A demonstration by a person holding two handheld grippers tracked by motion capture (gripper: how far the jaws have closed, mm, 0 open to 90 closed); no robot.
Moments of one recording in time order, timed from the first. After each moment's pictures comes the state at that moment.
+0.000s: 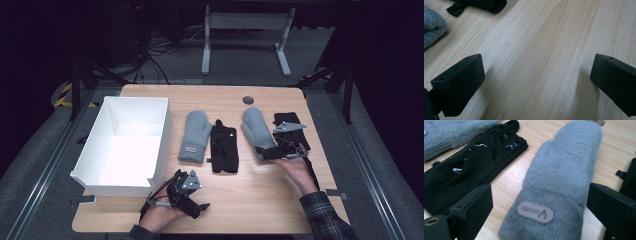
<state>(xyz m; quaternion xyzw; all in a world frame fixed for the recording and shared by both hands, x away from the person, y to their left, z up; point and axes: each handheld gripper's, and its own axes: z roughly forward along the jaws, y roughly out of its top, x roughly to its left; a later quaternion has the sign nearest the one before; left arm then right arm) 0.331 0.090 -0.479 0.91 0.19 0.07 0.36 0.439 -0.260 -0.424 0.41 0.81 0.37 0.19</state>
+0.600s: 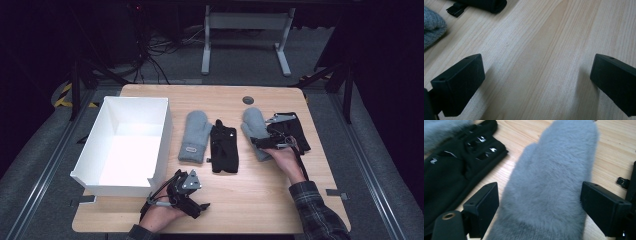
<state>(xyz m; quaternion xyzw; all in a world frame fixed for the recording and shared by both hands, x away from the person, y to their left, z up) 0.331 0.089 -0.479 0.91 0.20 0.07 0.36 0.480 -0.248 -0.440 0.45 0.80 0.34 0.20</state>
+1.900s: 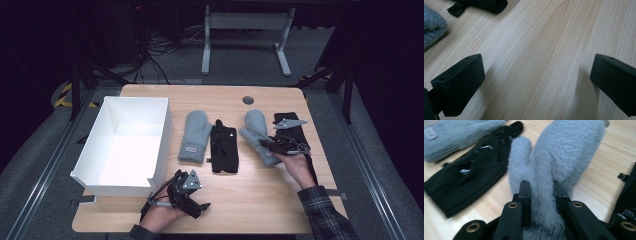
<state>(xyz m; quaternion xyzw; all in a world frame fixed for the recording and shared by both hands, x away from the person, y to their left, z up) 0.330 0.088 -0.479 0.91 0.20 0.07 0.36 0.436 -0.261 -0.411 0.40 0.82 0.37 0.17</state>
